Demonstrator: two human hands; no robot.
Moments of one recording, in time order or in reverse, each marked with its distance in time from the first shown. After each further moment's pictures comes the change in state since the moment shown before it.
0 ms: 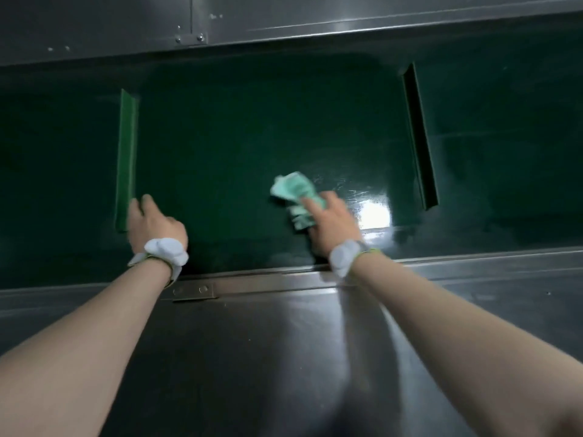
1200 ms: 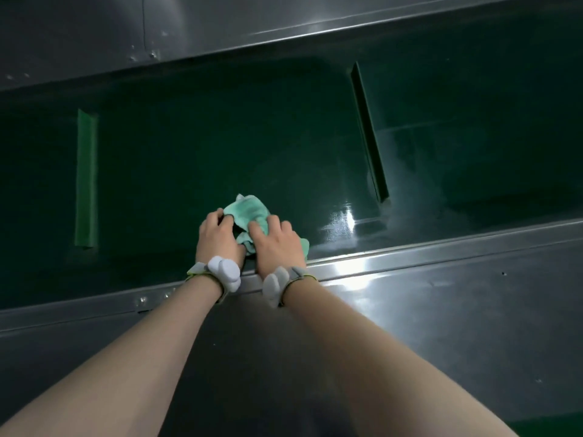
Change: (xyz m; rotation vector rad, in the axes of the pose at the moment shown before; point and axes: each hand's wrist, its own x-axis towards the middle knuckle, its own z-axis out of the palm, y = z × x) left_hand -0.113 0.124 0.049 0.111 -0.360 0.395; right_hand -0.035 -0.034 0.022 -0.045 -0.024 0.042
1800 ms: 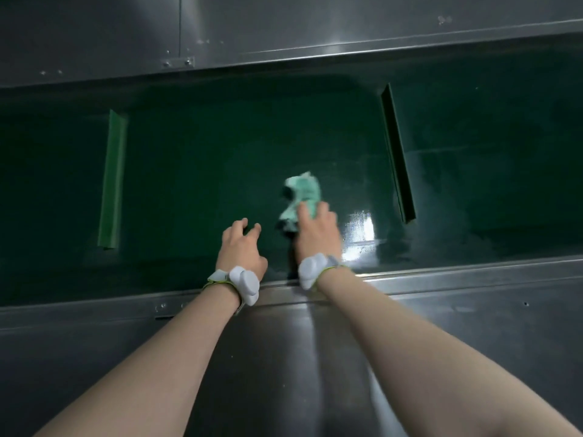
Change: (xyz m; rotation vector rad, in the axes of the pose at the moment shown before) left_hand 0.000 -0.013 -0.008 -0.064 -0.076 0.045; right_hand 0.040 0.020 -0.019 -0.046 0.120 0.265
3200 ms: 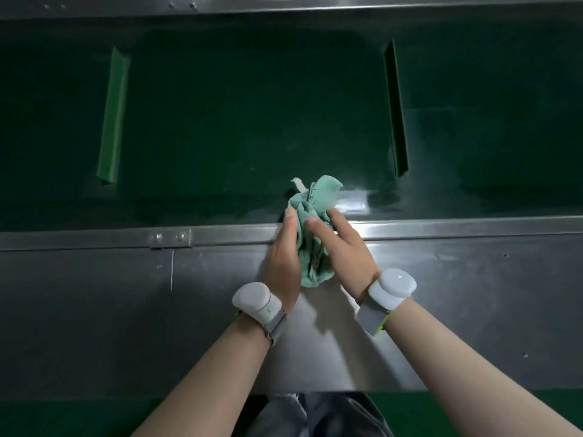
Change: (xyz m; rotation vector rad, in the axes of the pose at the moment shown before) left_hand -0.154 0.084 0.047 -1.429 -0.118 -0.252; right_hand -0.156 0.047 -0.067 1.160 -0.316 0.127
